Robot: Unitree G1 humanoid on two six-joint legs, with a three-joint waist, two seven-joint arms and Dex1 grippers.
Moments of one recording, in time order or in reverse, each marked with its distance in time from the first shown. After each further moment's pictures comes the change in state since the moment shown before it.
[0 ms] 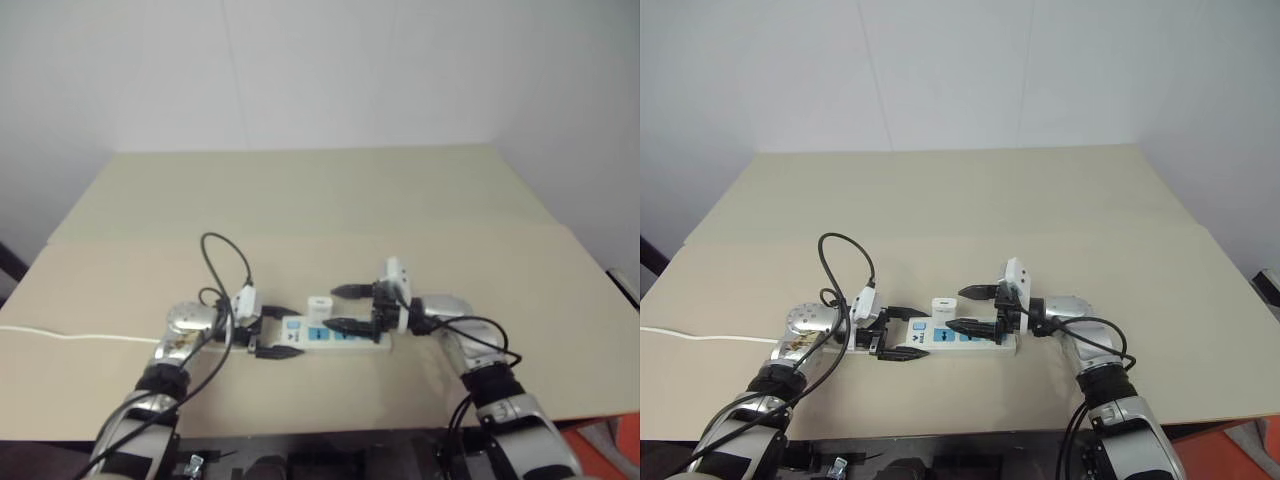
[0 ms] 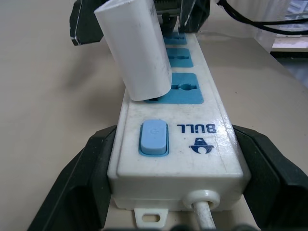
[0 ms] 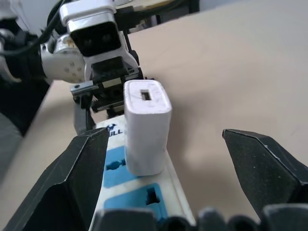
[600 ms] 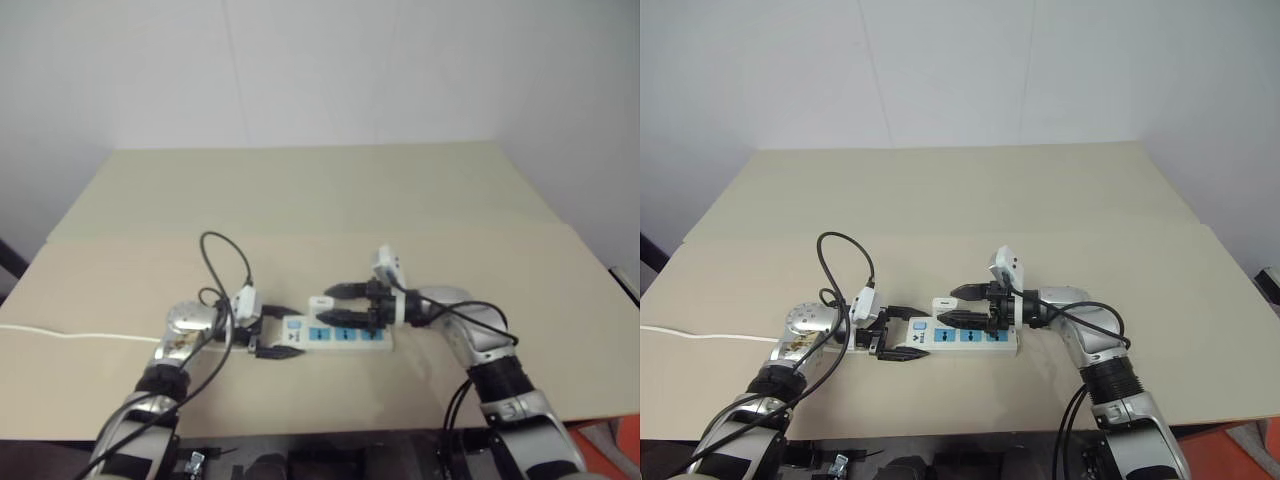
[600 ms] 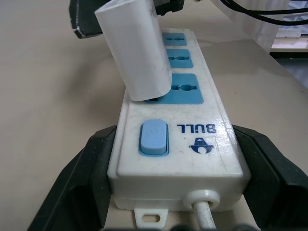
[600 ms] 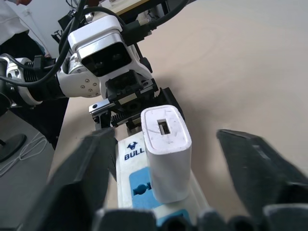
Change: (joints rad) left arm 0.004 -0.002 0.000 -0.010 -0.001 -0.001 0.005; right arm -0.003 0.004 0.002 -0.163 0.020 0.229 -0.058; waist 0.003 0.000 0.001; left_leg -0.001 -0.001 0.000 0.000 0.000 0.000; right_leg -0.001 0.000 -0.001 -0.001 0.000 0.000
